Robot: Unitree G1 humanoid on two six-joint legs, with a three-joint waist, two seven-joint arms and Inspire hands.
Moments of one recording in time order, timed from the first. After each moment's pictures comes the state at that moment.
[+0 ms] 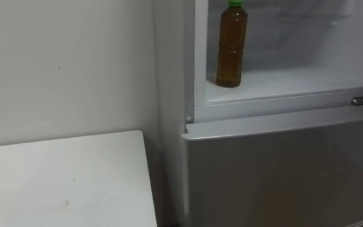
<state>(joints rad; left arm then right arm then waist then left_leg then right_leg) 0.43 0.22 0.09 1.08 -0.03 -0.16 0.03 0.30 -0.33 -0.32 -0.32 0.52 -0.37 -0.91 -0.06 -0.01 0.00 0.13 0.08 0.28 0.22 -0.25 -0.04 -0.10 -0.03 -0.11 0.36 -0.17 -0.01</state>
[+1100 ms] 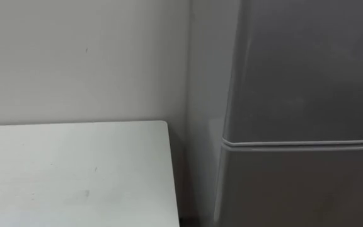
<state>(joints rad) 0.41 0.23 0.07 1.08 -0.03 -0.16 0.03 0.28 -0.33 -0.24 -0.38 0.44 -0.39 -0.74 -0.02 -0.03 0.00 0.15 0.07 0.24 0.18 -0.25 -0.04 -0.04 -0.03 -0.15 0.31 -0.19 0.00</state>
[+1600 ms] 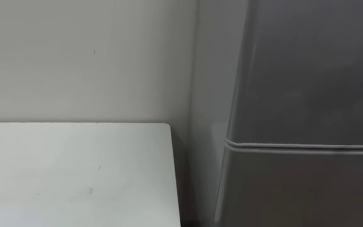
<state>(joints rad) 0.38 0.24 0.08 1.07 0.04 -0.16 0.02 0.15 -0.35 -0.22 -0.42 0.27 -0.39 -0.72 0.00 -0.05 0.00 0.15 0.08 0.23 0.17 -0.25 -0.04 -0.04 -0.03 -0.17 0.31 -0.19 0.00</state>
